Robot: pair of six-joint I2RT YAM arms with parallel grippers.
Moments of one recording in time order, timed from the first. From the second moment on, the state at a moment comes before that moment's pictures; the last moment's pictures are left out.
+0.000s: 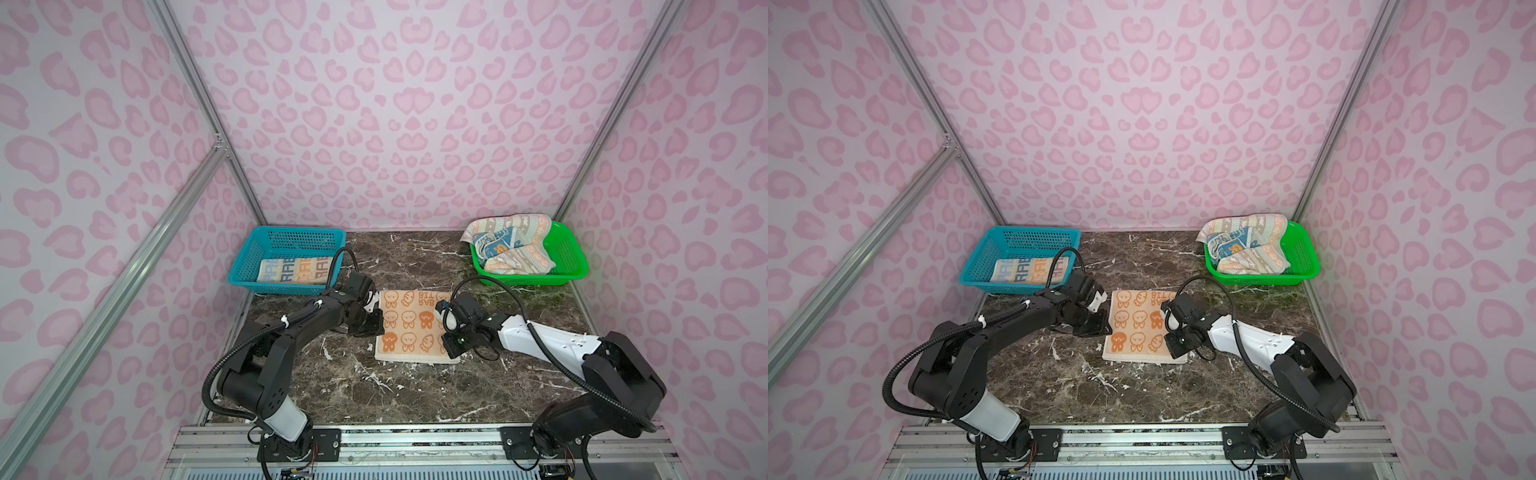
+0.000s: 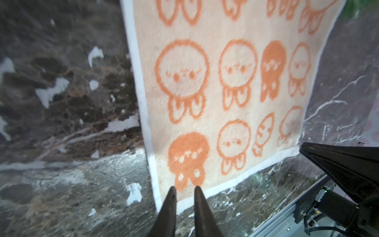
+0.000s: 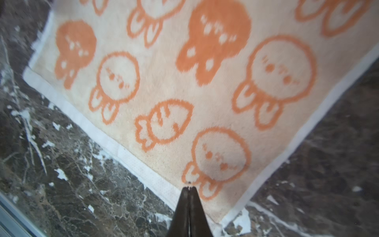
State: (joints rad) left arm -0.45 1.61 1.04 -0.63 0.36 -0.42; right arm 0.65 1.48 0.86 -0.49 -0.13 0.20
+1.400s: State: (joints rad) left arm -0.32 2.17 1.57 -0.61 0.36 -0.39; right arm 0.33 2.00 1.30 -0.39 -0.15 0.51
